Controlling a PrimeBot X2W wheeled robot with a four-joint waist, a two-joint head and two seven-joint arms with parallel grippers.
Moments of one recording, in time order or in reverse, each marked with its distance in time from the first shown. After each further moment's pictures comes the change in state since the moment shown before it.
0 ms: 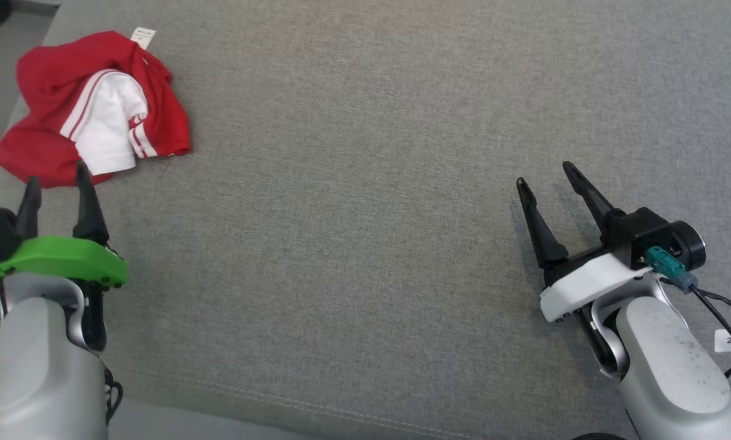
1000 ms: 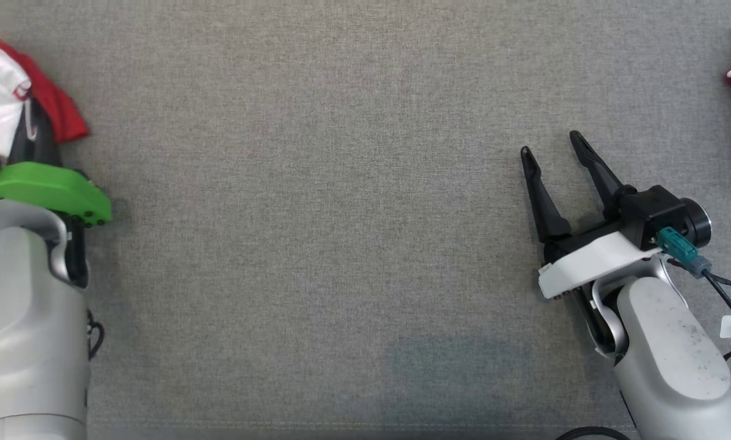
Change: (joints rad) left arm -0.259 0.070 -0.079 0.202 0.016 0.001 0.000; right arm -0.038 0.015 -0.037 -0.053 0.000 0.000 -0.002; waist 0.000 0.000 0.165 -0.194
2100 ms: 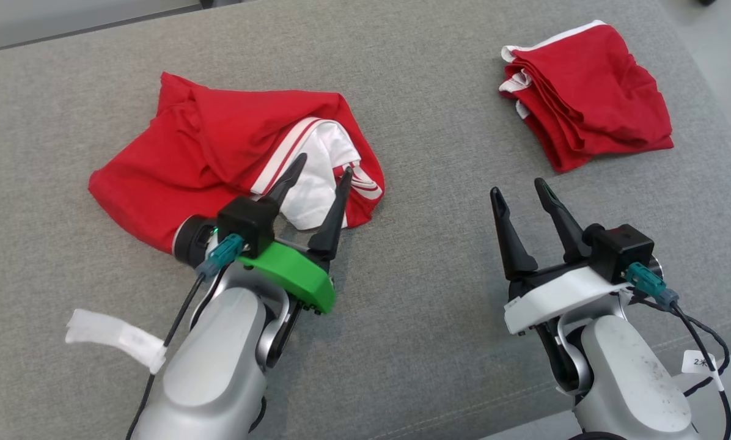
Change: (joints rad) left arm 0.212 -0.174 -0.599 -0.334 -0.129 0.014 0.000; right arm 0.082 0.116 -0.007 0.021 0.076 0.000 0.001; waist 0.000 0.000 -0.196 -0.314
